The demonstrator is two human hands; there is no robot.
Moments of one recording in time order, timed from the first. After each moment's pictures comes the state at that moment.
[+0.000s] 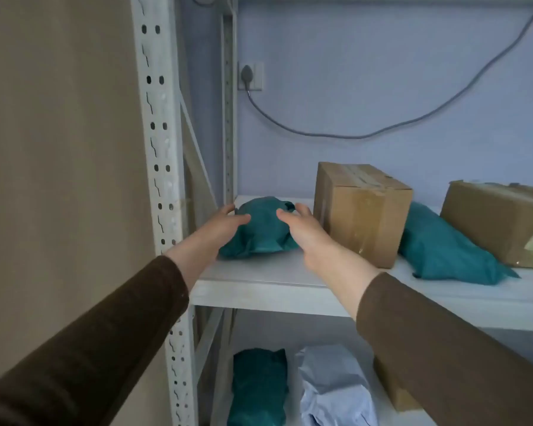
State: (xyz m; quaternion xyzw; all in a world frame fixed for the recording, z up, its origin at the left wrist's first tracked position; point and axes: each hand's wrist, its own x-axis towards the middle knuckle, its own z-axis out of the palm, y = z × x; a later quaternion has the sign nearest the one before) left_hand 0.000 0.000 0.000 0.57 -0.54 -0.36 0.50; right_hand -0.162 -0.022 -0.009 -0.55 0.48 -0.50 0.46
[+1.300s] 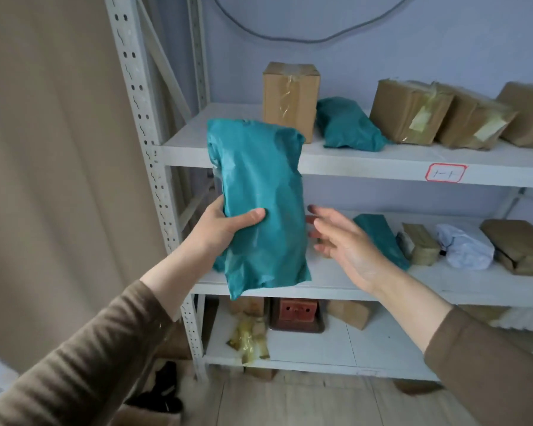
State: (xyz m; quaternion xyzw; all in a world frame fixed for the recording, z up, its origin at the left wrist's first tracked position) left_hand -0.136 0.296 -0.135 0.43 -0.51 -0.52 0.55; right_hand -0.386 0.270 -0.166 -0.57 0.41 -0.48 0.53
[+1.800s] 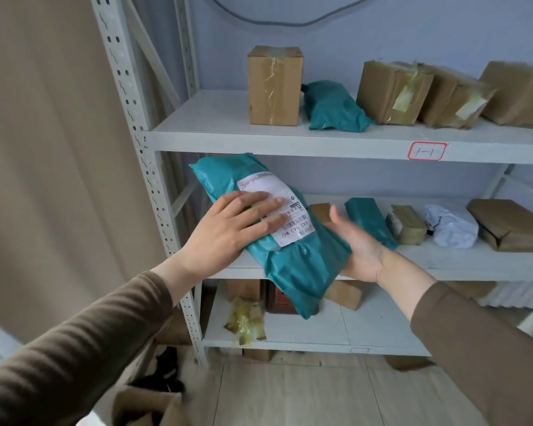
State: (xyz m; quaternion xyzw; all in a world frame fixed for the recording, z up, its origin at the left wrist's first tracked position) left_hand -0.142 0.311 -0.180 0.28 -0.86 0.32 0.29; right_hand -0.428 0.301 -0.185 -0.45 0.33 -0.31 0.77
